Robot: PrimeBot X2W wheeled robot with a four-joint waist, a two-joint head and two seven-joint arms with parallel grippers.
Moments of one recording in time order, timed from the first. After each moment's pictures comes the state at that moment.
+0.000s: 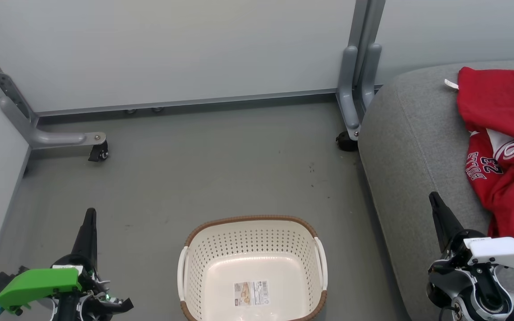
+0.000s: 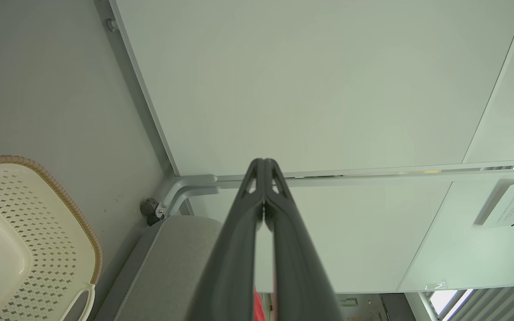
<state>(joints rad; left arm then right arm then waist) -0.09 0.05 0.11 0.24 -1.59 -0.13 0.11 -0.10 -0.05 -0.10 0.24 1.59 0.13 0.10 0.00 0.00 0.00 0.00</state>
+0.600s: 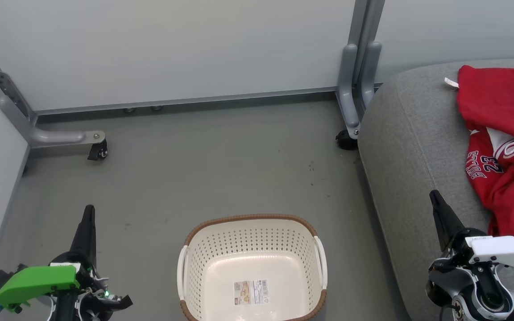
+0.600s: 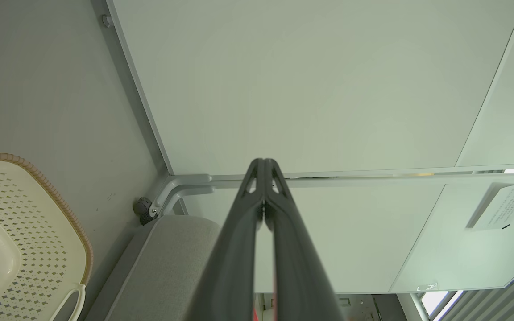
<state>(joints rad) -0.11 0.05 0.11 0.25 -1.61 -0.13 0.11 -0.11 -0.05 -0.11 0.24 1.62 0.13 0.11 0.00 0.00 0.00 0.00</state>
